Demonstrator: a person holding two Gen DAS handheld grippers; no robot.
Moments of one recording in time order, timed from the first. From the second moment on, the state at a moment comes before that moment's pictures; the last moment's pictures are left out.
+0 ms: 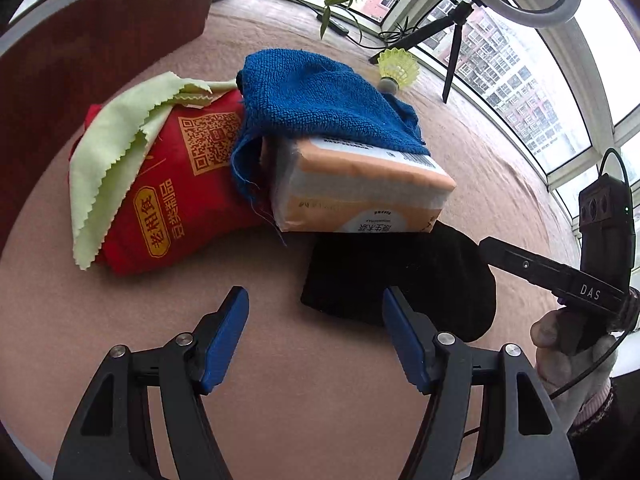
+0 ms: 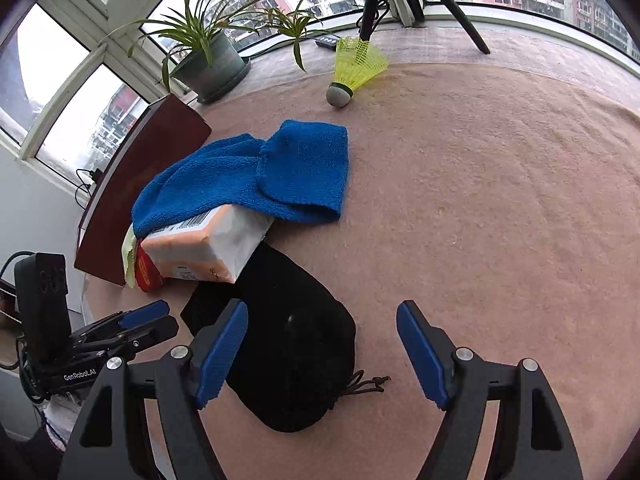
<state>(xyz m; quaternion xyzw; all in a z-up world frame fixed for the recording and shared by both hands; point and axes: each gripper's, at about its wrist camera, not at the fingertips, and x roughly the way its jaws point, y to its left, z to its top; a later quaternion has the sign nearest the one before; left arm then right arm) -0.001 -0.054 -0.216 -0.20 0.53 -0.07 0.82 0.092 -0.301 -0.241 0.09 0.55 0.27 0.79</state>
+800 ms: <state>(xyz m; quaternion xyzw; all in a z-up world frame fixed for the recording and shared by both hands) 0.009 -0.080 -0.221 -0.22 0.54 -0.10 0.81 0.095 -0.276 -0.259 0.08 0.58 0.30 0.75</state>
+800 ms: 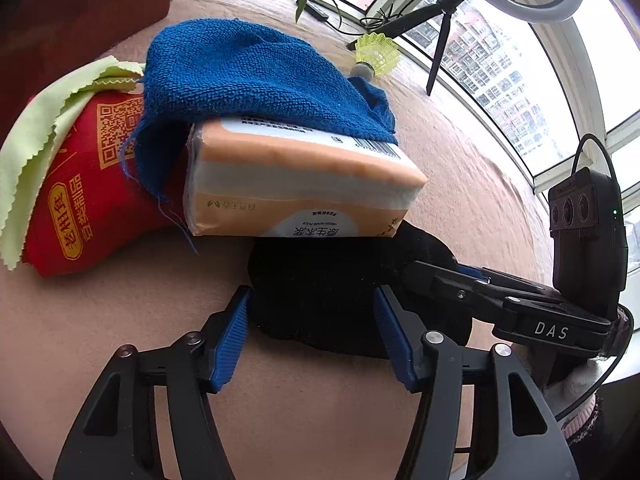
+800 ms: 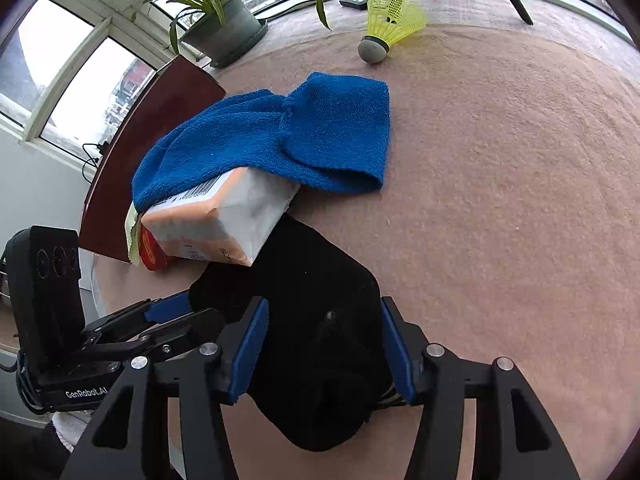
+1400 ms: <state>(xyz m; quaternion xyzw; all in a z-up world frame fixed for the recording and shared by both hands) -0.026 -0.092 -0.214 -0.20 0.54 -0.13 0.81 0.047 -0.287 -0.247 0.06 0.58 0.29 0.76</state>
